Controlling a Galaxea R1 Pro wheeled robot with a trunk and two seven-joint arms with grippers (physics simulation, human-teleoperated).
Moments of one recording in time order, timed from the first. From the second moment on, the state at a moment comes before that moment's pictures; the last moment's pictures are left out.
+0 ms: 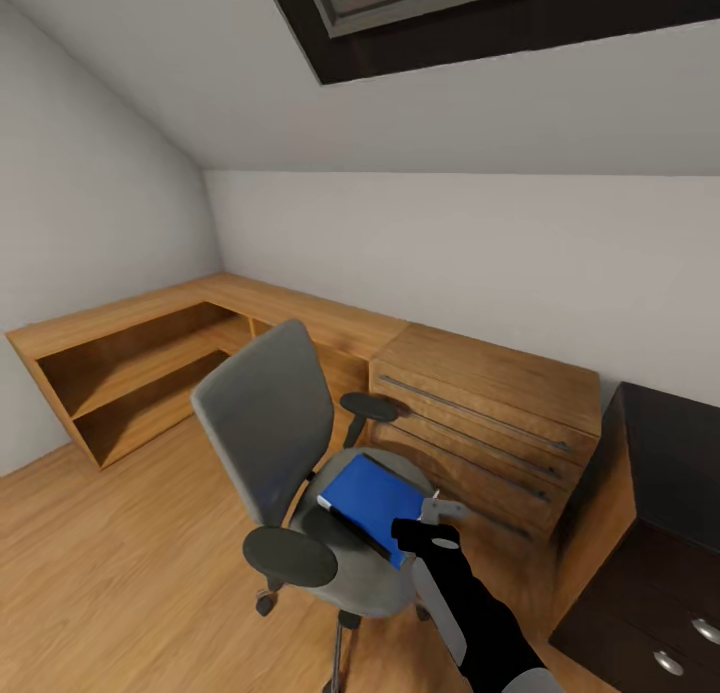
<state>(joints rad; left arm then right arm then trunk) 0.25 0.11 -0.38 -0.97 0.54 -0.16 0.49 -0.45 0.17 0.26 -0.93 -0.30 0.40 -0.43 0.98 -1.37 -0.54</state>
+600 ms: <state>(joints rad) 0.25 0.14 -0.04 -1.22 0.60 -0.01 0.47 -0.45 0.12 0.25 -0.94 -0.30 0.40 -0.43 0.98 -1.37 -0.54</state>
